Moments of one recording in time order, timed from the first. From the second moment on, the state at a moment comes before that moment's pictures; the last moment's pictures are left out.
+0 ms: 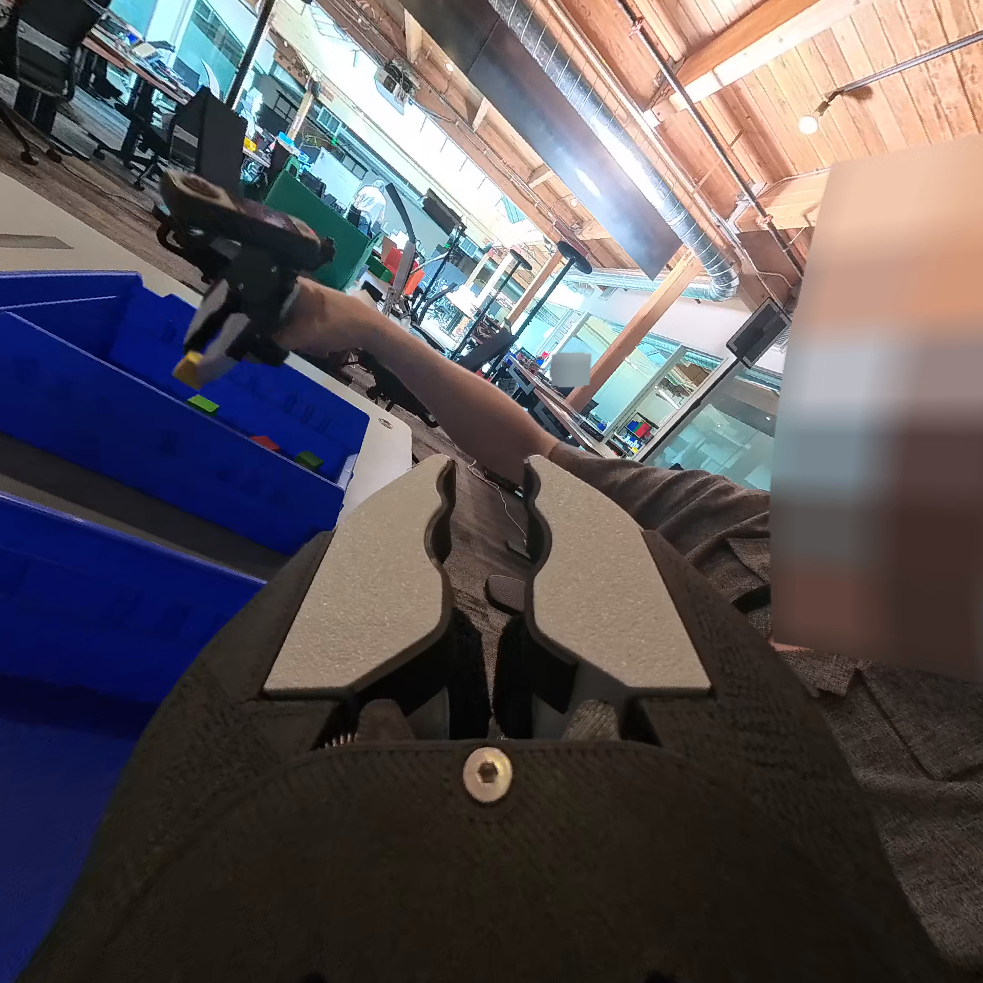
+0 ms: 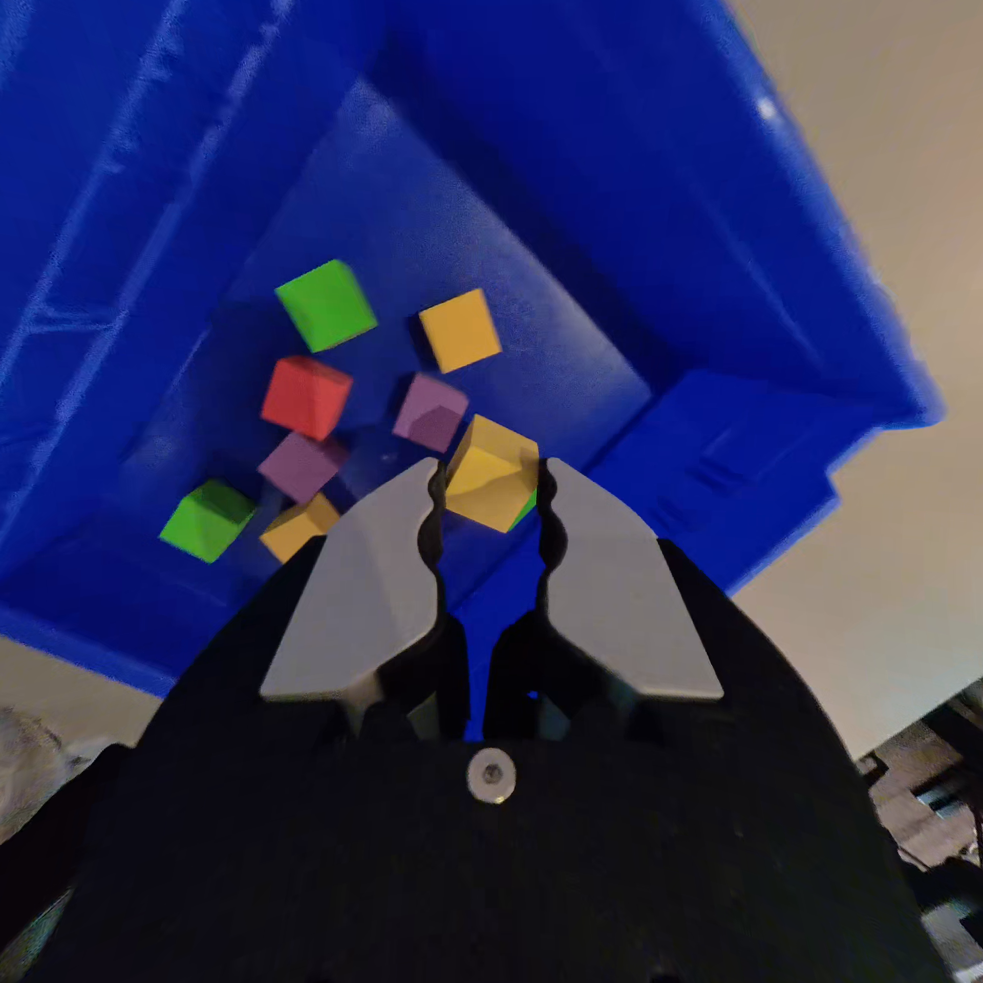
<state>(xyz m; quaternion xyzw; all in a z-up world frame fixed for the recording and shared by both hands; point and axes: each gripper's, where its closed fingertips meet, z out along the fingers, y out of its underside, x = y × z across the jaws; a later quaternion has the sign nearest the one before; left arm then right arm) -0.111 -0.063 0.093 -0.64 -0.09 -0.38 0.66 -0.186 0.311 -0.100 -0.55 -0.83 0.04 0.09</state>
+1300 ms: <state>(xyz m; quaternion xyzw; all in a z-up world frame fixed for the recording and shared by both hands) -0.249 -0.019 -0.053 -0.87 -0.32 -0.08 0.37 -0.169 0.296 -0.063 -0.56 -0.81 0.10 0.14</state>
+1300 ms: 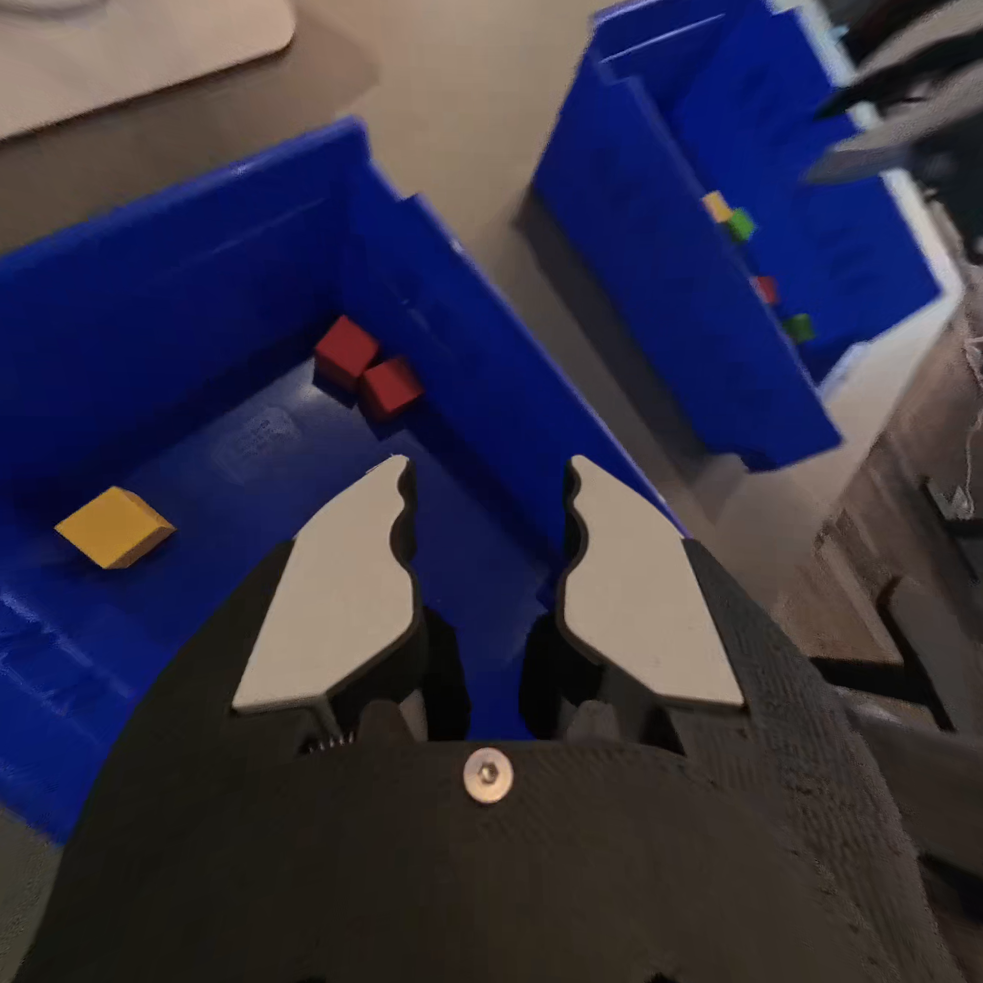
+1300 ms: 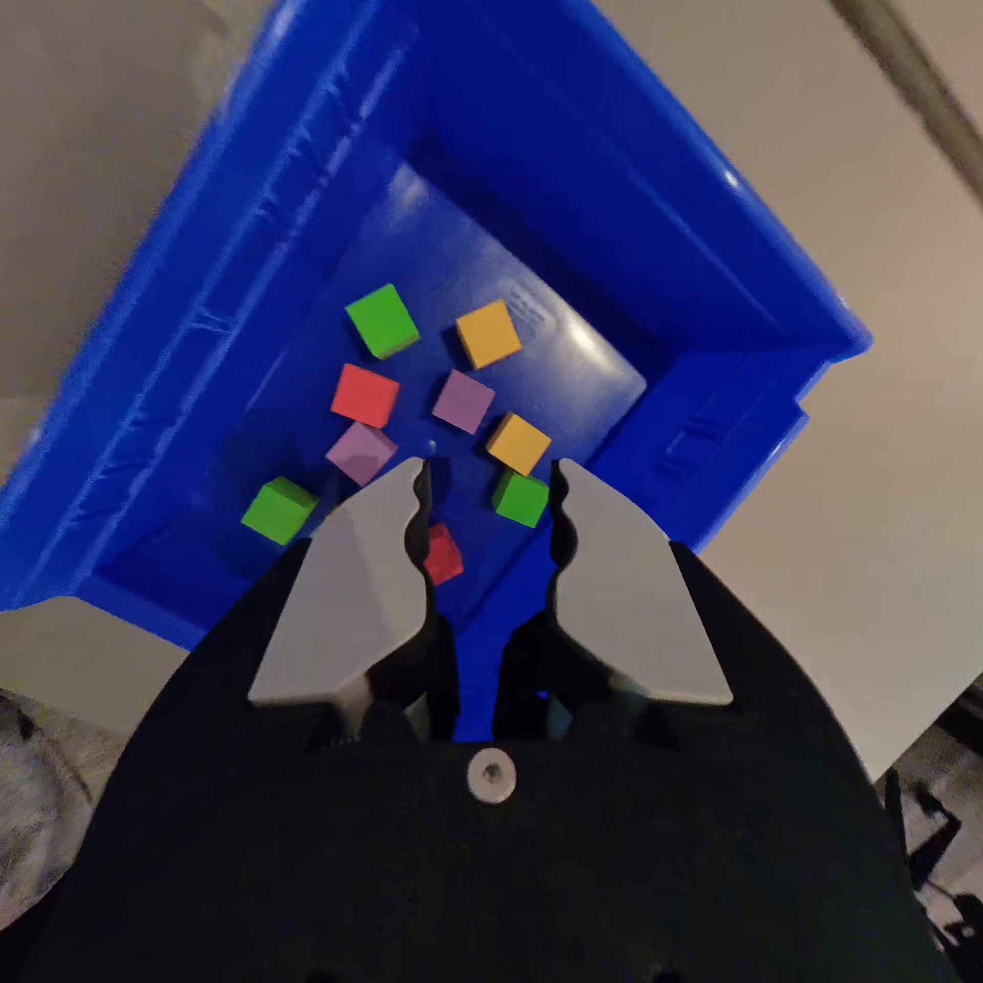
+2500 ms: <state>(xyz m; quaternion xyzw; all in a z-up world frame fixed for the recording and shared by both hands) -0.310 -0.006 -0.158 -0.84 -0.47 0.05 0.26 -0.130 0.248 -0.002 -0.47 -0.82 0.19 0.28</state>
